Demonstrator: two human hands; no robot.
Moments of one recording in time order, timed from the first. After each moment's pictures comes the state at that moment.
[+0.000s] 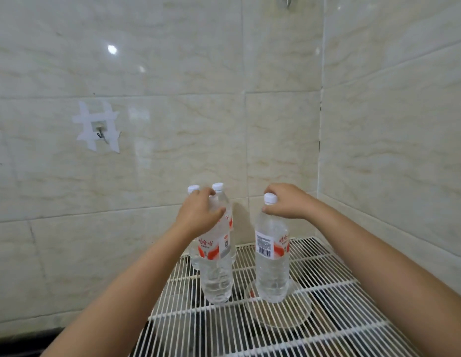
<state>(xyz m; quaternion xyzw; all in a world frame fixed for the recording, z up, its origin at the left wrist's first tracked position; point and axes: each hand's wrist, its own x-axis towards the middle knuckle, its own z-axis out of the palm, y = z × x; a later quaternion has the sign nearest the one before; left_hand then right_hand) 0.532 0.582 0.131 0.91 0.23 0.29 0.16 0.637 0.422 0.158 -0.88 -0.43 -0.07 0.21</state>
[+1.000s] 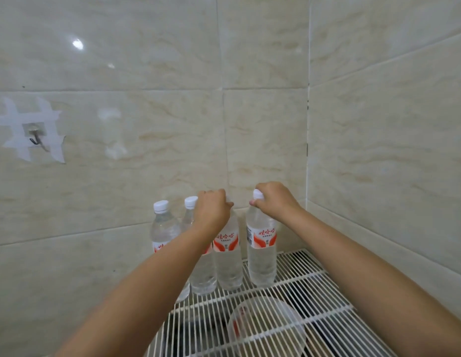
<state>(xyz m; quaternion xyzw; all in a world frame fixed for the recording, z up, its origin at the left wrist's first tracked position) 0.656 0.583 0.140 0.94 0.21 0.27 0.07 0.731 0.466 0.148 -0.88 -0.36 -0.16 0.25</state>
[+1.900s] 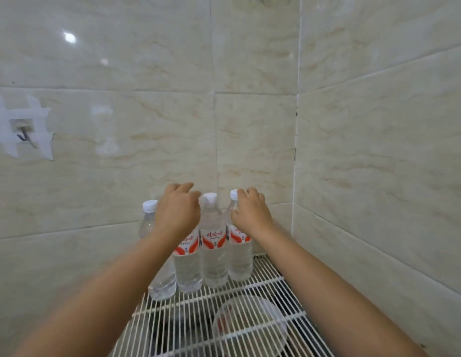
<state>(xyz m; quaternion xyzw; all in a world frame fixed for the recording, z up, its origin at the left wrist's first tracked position) 0.605 0.589 0.149 0.93 0.19 0.32 0.00 0.699 0.476 0.133 -0.89 -0.33 -0.15 0.26</state>
